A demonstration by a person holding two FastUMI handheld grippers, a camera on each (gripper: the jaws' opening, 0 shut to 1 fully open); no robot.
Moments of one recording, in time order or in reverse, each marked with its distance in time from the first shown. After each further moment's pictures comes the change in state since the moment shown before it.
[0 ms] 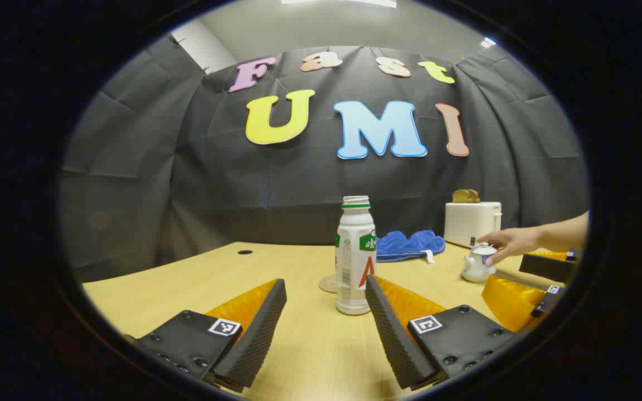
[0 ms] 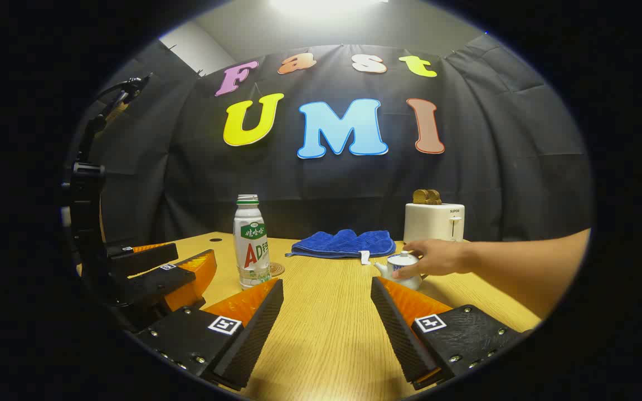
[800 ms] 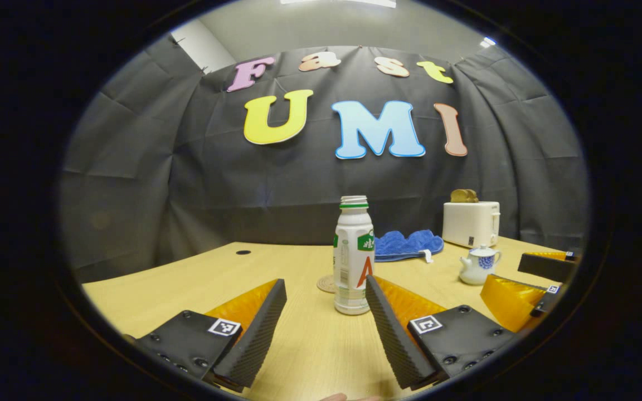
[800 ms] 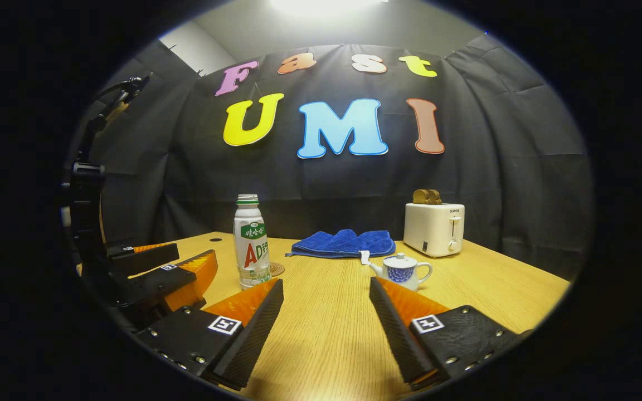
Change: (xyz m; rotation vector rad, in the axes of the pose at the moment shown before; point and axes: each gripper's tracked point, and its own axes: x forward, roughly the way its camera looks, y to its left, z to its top) left arm 0.001 -0.003 0.000 0.008 0.006 -0.012; right arm 0.000 0.005 0.002 -0.002 -0.001 0.047
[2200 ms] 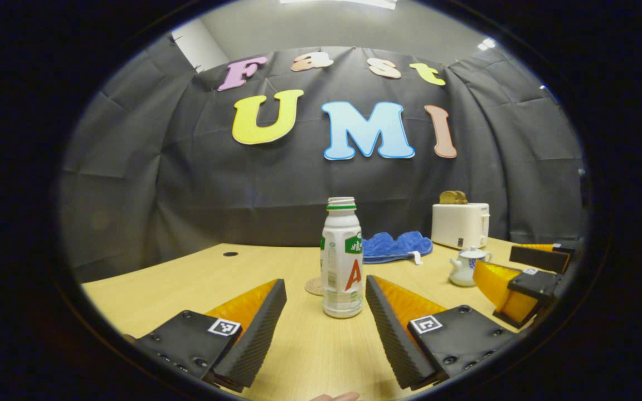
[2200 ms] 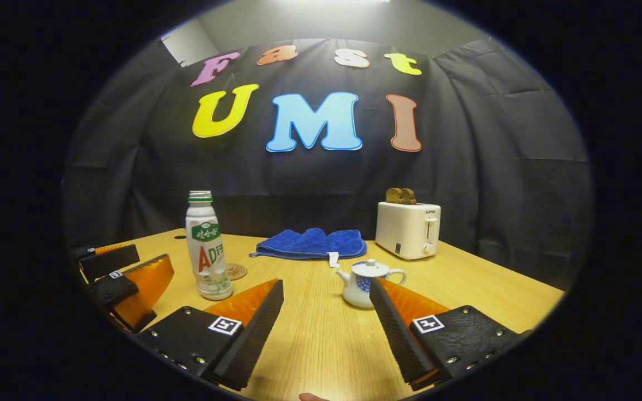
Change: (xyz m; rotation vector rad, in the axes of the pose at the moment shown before) left arm 0.009 -0.013 0.003 -0.010 -0.014 -0.073; right arm 0.039 -0.057 0.009 0.002 0.036 -0.205
